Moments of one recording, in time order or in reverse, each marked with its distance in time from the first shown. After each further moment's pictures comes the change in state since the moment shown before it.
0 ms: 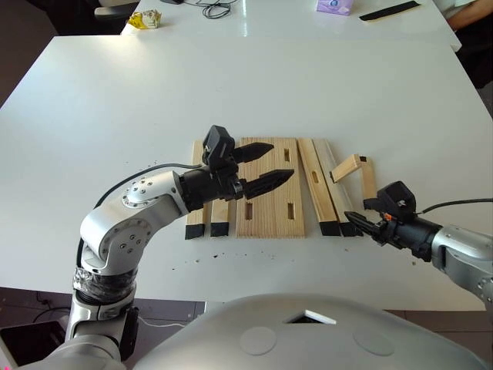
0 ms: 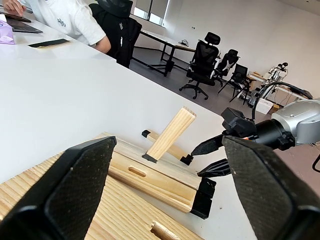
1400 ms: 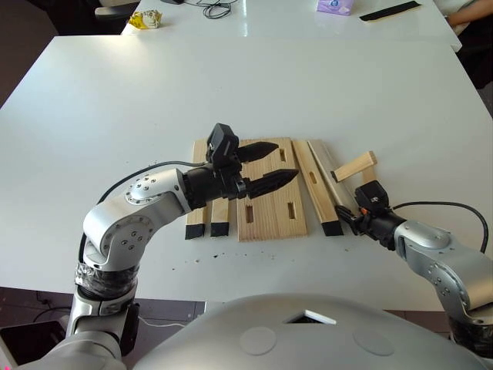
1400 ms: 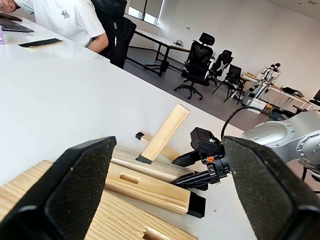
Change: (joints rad) left arm -0.034 0.002 -0.020 0.015 -0.025 0.005 0.001; right arm -0.003 0.085 0.275 0.160 -0.303 -0.169 -0.038
